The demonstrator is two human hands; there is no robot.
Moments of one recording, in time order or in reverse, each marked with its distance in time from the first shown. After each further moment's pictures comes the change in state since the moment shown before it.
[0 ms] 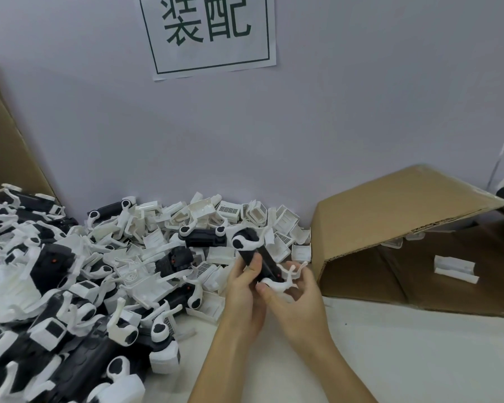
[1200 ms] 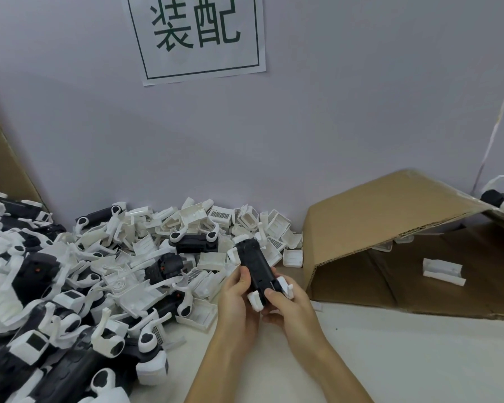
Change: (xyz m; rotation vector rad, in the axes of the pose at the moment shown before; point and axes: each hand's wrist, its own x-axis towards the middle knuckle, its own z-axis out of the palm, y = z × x) left_hand 0.004 -0.013 -0.005 0.049 0.054 -0.053; right_hand 0.007 -0.008 -0.006 0.173 -0.107 0.203
